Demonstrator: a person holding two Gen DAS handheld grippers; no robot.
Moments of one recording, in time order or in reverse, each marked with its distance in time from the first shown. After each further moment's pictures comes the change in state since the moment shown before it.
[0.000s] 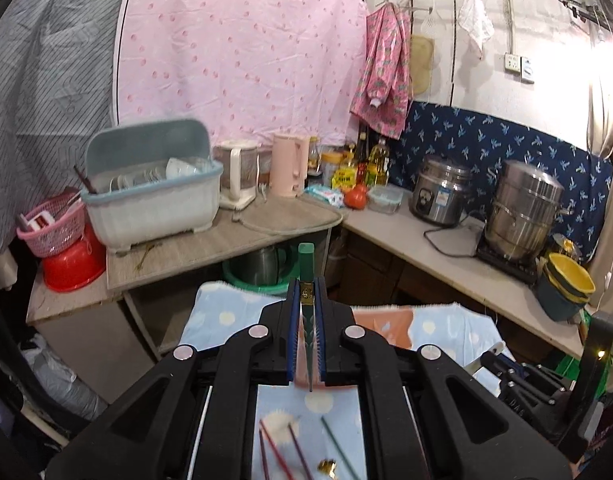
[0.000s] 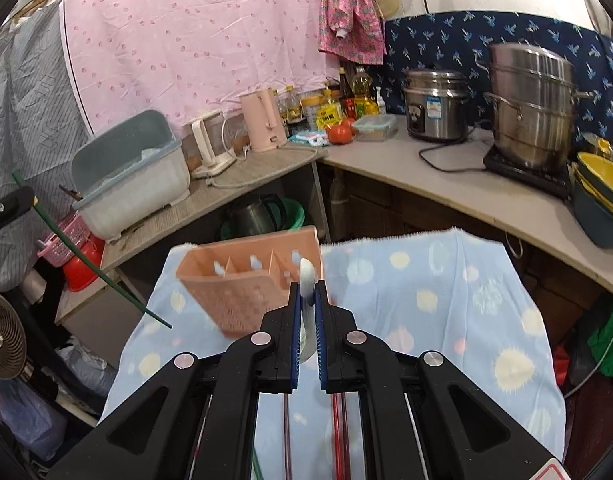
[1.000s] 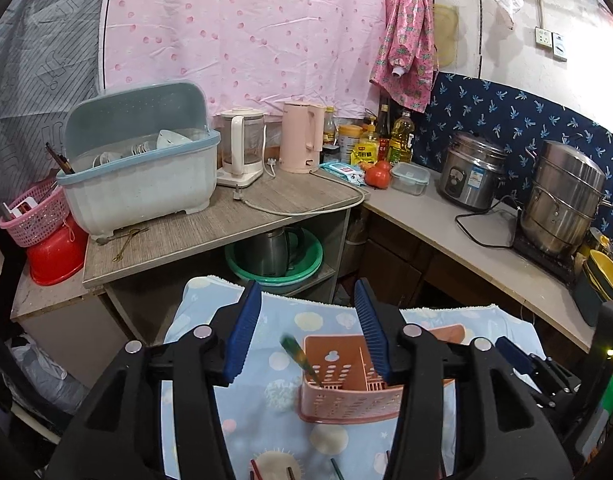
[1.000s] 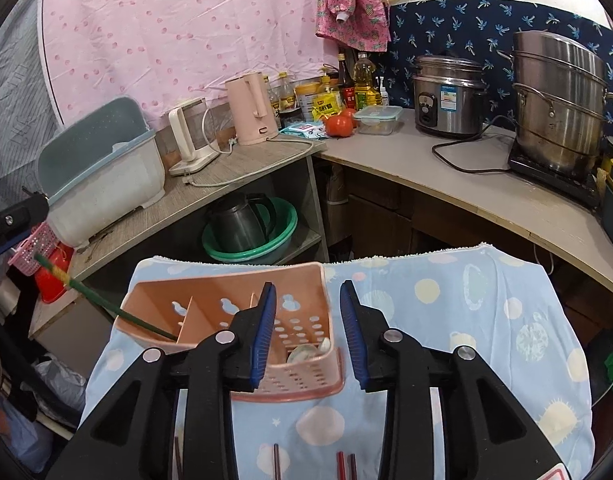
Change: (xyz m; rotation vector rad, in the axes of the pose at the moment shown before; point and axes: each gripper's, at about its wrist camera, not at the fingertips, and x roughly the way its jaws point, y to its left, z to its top) left arm 0.117 0.003 -0.021 -0.013 0.094 0.066; right arm 0.109 0.010 0.015 0.000 0.023 -0.030
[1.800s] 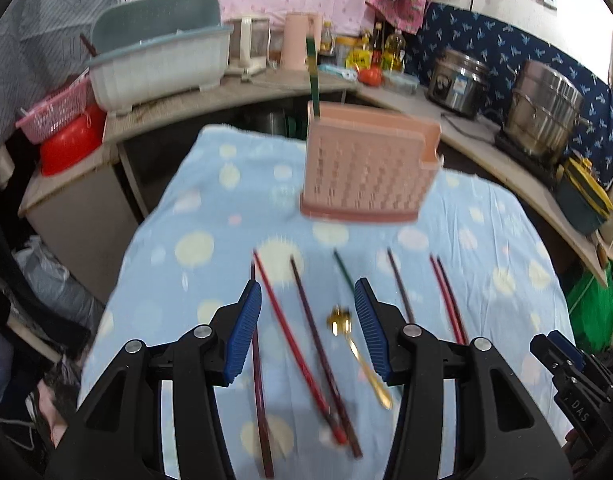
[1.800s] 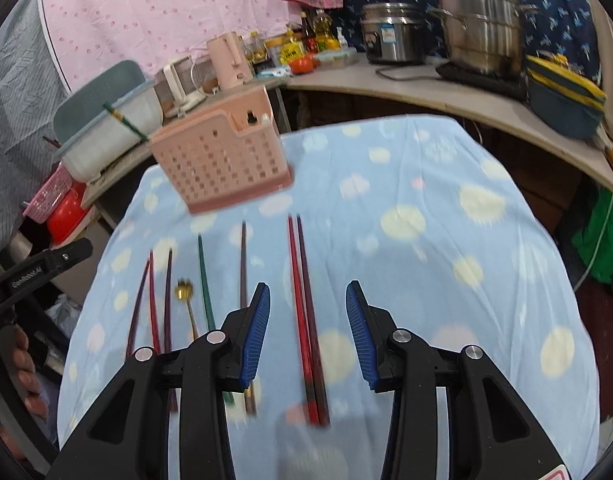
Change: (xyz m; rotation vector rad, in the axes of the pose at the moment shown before) left arm -0.086 0.014 -0.186 -0.016 0.272 -0.032; right arm -0.150 -0.051 -0.183 0.091 0.156 -0.038
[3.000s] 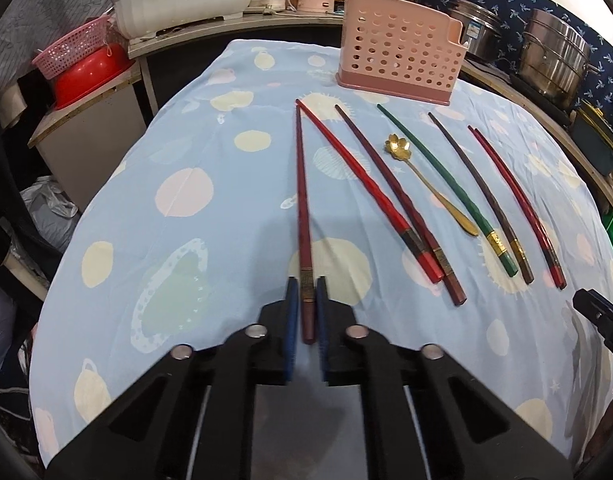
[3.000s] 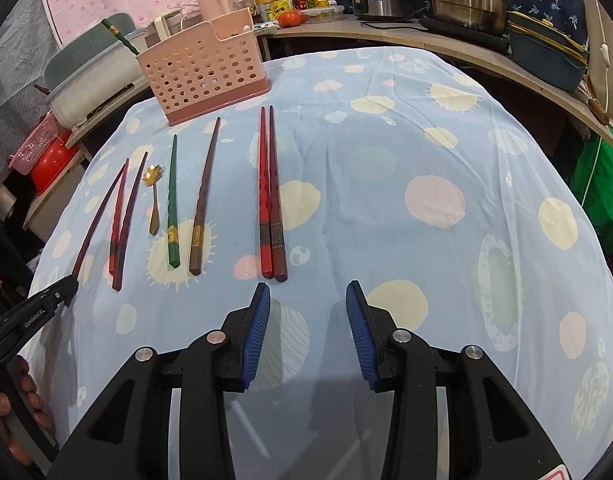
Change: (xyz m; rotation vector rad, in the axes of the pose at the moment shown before) left arm 0.019 0.039 -0.132 0.004 0.106 0.041; right arm 0.010 -0.019 -0.098 -0.027 0.099 -0.063
